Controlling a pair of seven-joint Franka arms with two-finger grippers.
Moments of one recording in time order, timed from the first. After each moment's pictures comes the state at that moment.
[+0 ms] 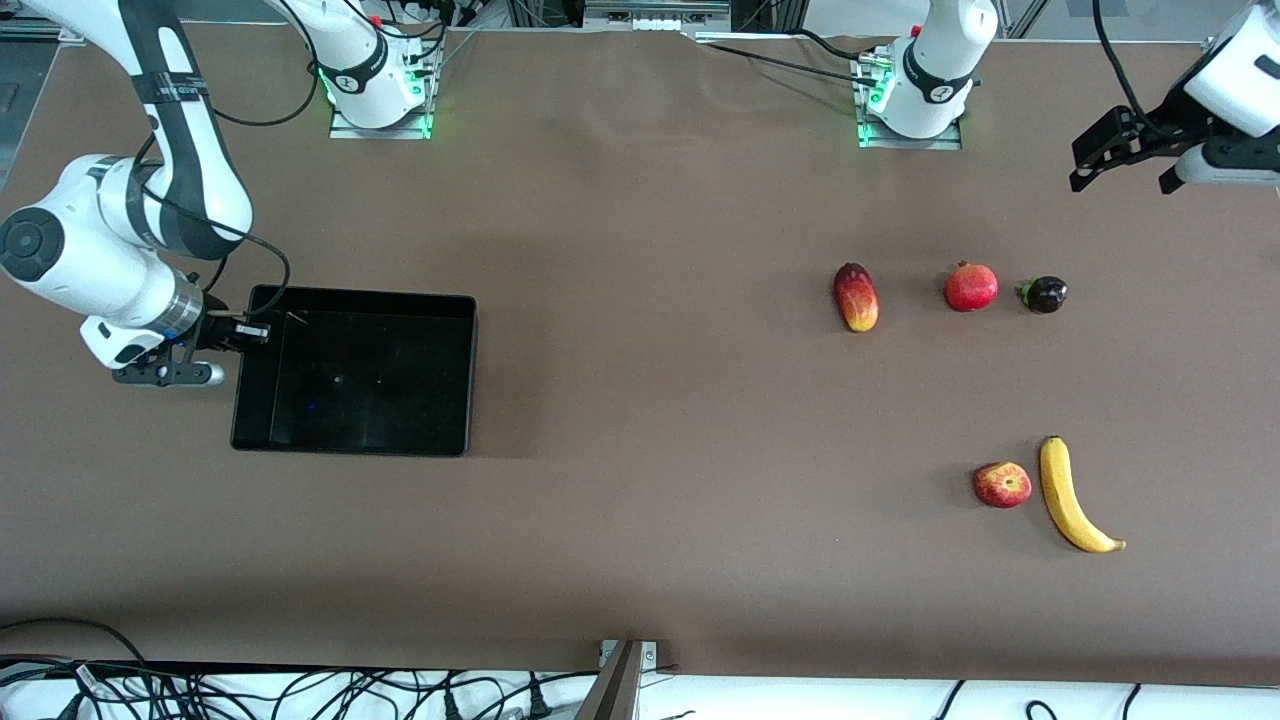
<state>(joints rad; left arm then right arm) -0.08 -0.23 0.04 -1.79 0.01 1.57 -0.03 0.08 0.23 -0.17 -2.13 0.08 2.34 -0.13</state>
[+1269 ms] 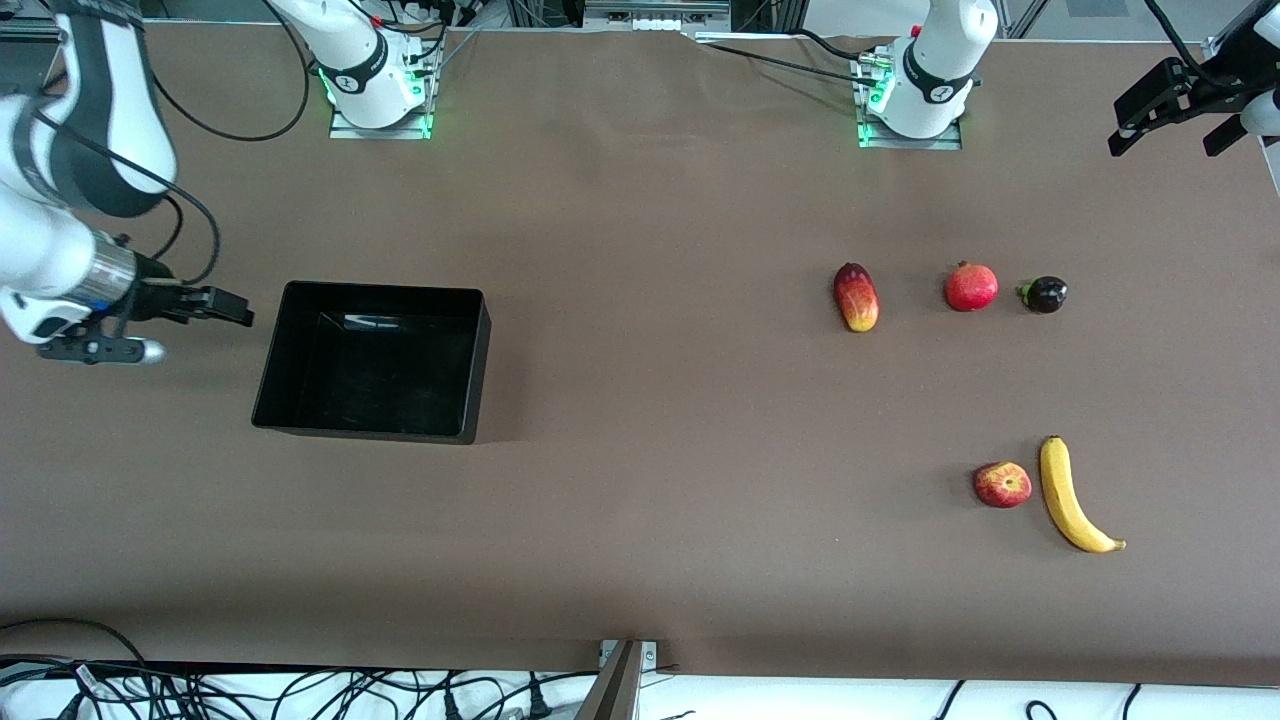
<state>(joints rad) -0.06 -0.23 0.04 -1.70 0.01 1.47 -0.03 0.08 0.13 -0.18 -1.85 0.06 1.90 -0.08</state>
